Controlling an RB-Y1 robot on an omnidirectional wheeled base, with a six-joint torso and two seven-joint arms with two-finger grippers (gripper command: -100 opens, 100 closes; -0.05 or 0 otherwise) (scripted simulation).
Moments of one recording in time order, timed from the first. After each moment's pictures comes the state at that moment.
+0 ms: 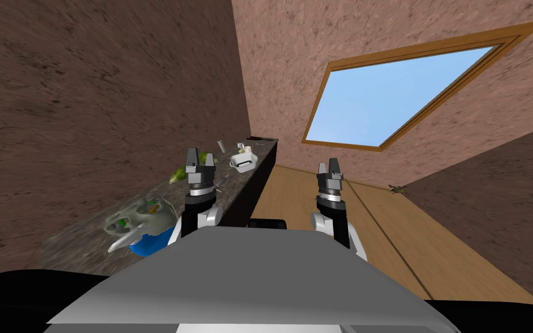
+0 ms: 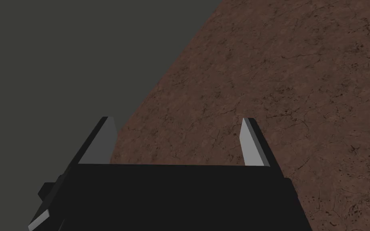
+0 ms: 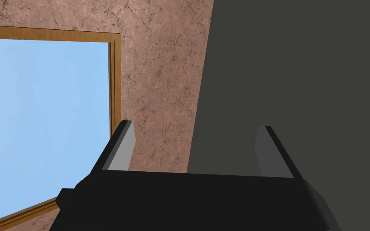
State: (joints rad) left arm 0.48 0.03 0.01 -2.38 -0.10 -0.52 -0.09; right arm 0.50 -0.01 -0.05 -2.27 0.11 -0.51 0.02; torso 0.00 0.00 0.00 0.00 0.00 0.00
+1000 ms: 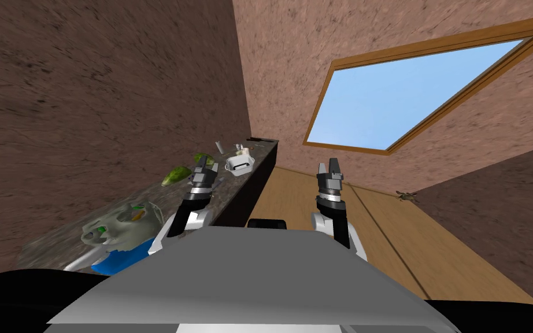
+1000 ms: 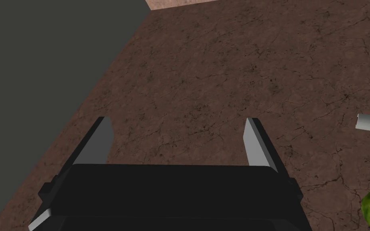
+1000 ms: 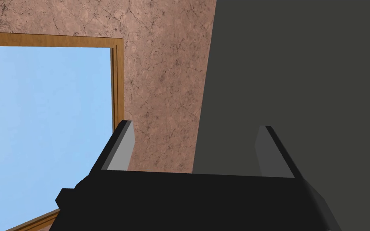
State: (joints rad) left arm 0.50 0.25 0.10 -2.29 0.07 -0.32 0.04; right arm 0.50 -0.01 -0.05 -2.27 0.11 -0.51 0.02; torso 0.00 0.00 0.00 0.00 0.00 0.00
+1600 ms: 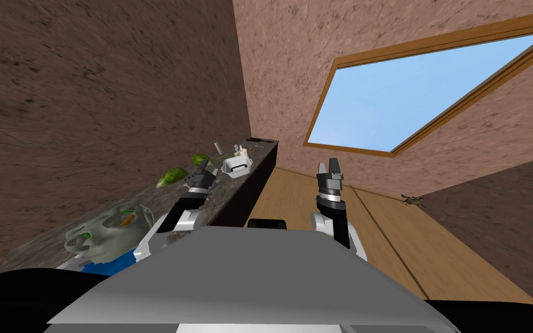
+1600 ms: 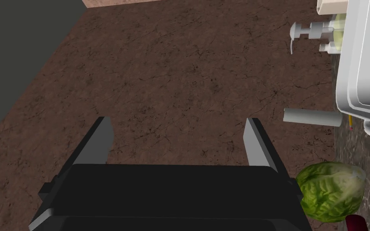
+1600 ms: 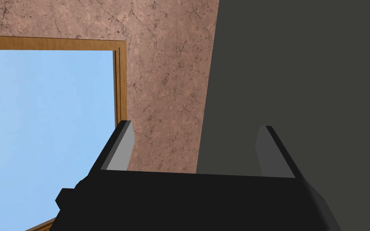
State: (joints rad) left arm 0.52 0.38 0.16 -2.24 0.19 -0.16 0.13; right arm 0.50 -0.01 -0.05 -2.27 0.11 -0.51 0.02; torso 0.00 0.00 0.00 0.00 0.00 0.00
